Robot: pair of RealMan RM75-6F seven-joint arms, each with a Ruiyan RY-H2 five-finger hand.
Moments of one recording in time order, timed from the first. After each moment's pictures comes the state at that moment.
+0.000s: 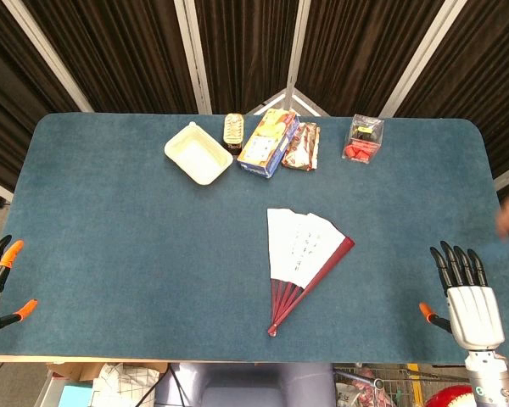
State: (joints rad) left arm -0.03 -1.15 -0.03 -1.56 1.58 1.59 0.06; right arm 0.06 -1.22 0.05 -1.61 -1.60 1.56 -0.19
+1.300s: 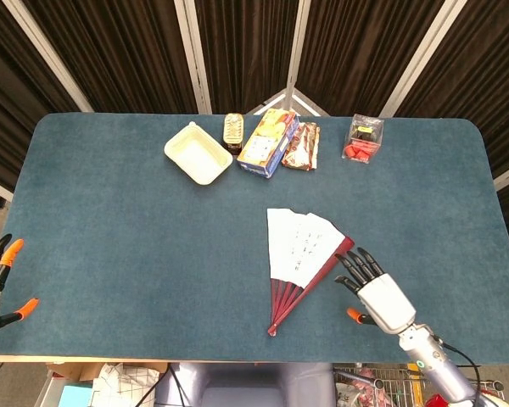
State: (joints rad) left arm -0.04 -1.15 -0.03 -1.56 1.58 1.59 0.05; right arm 0.31 -1.45 -0.01 -1.27 -1.89 1.39 0.03
